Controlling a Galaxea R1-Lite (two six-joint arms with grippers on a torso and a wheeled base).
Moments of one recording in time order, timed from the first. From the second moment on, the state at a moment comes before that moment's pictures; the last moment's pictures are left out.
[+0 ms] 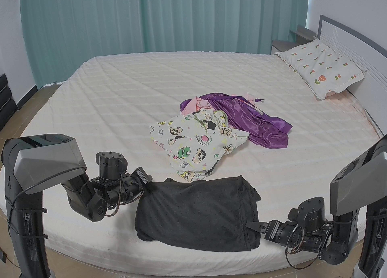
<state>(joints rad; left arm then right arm) -0.30 2.29 -0.75 -1.05 -0.12 -0.90 0.55 2.26 -0.08 -1.55 0.04 0.90</state>
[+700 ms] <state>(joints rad) -0.27 2.30 -0.73 -1.05 -0.14 -0.93 0.44 2.30 -0.40 -1.51 0.09 0.85</state>
